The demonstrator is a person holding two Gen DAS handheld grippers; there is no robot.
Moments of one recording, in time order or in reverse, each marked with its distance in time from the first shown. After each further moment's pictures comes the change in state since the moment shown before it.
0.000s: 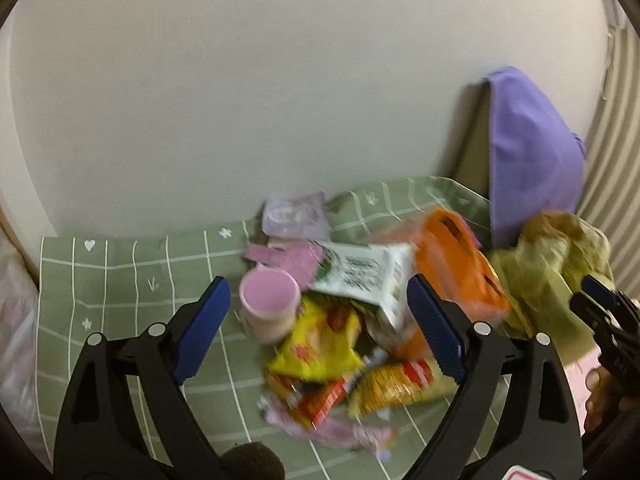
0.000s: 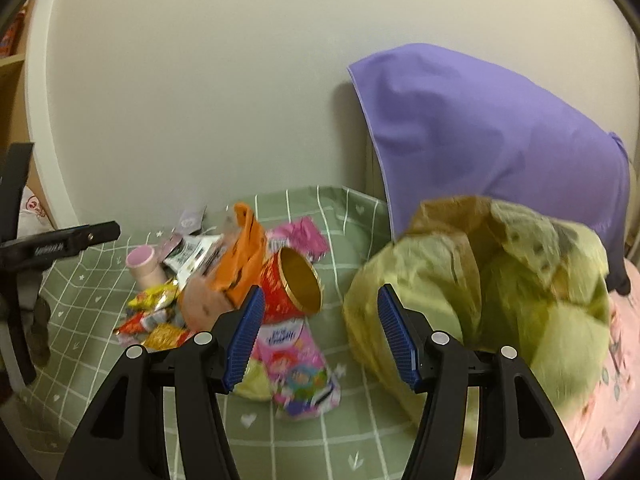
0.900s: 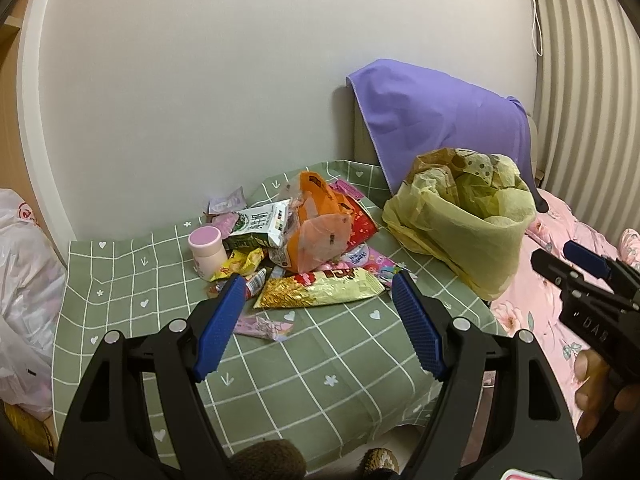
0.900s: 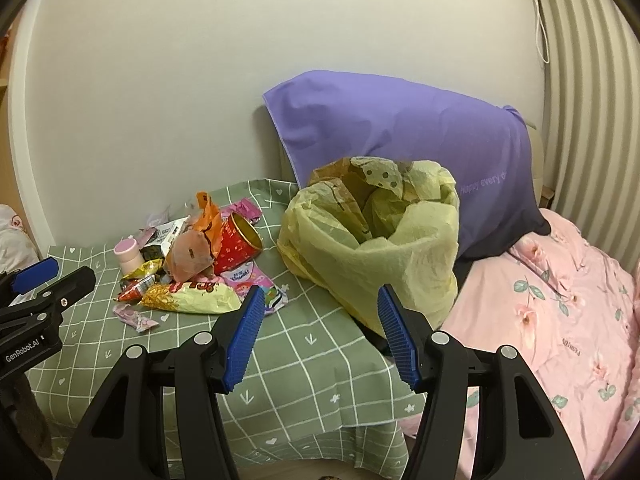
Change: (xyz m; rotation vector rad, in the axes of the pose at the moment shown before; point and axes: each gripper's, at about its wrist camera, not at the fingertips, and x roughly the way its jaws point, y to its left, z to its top) left arm -0.141 -0.111 -0.122 0.217 -0.166 -0.038; right arm -0.147 0.028 -0.082 0.160 -0.072 -0.284
